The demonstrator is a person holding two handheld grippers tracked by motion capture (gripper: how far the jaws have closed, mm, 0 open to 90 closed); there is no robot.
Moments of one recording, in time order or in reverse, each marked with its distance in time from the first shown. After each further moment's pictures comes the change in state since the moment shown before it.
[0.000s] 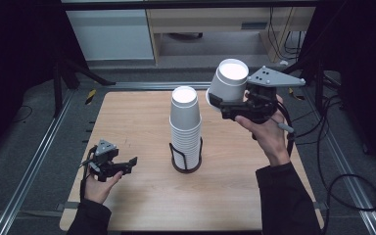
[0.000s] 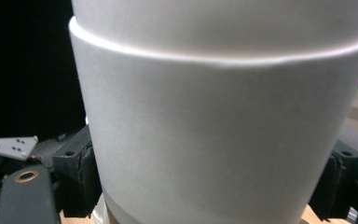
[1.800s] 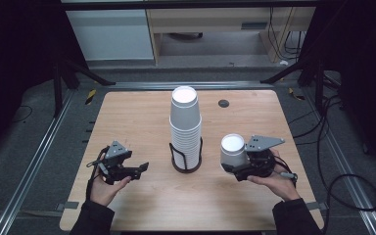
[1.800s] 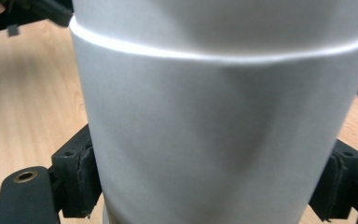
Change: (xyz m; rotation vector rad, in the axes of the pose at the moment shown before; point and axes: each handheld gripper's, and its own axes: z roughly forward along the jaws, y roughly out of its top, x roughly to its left) left arm -0.030 0.010 -0.001 0.011 -0.142 0.121; right arm -0.011 -0.175 -0.010 0.356 0.205 -0.086
